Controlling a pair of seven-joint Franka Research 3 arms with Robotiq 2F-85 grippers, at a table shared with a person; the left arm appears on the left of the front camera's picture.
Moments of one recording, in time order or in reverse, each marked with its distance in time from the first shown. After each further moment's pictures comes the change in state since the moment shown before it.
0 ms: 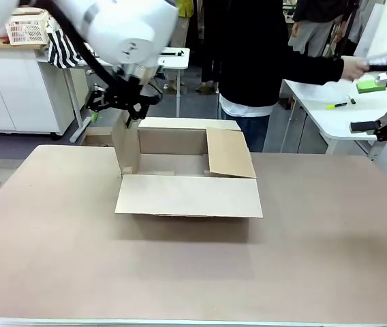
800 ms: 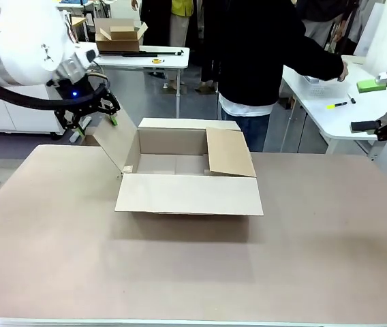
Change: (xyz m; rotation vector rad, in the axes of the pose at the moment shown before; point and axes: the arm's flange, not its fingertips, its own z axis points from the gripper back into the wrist) left arm 0.017 0.112 -0.061 -0.639 0.096 0.065; right arm 0.000 0.000 0.000 0.000 -0.001 0.000
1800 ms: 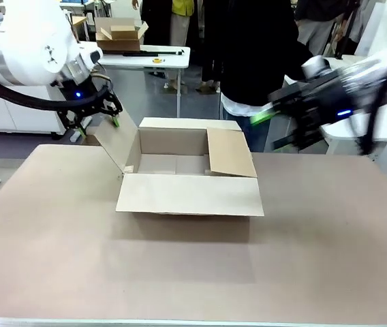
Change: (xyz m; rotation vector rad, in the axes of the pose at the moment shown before) left arm -0.005 -0.013 -0.004 0.078 -0.023 -0.012; right arm 0.017 0.019 -0.192 -0.376 0.143 0.043
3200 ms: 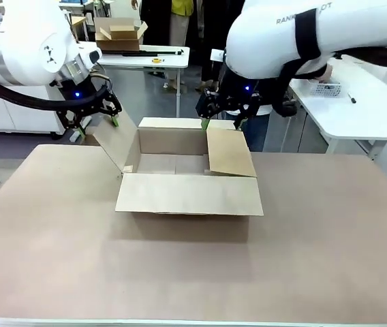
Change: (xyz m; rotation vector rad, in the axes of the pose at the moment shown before) left arm 0.001 0.000 -0.001 0.000 0.001 0.001; right arm 0.104 0.095 -0.127 -0.678 0.050 0.262
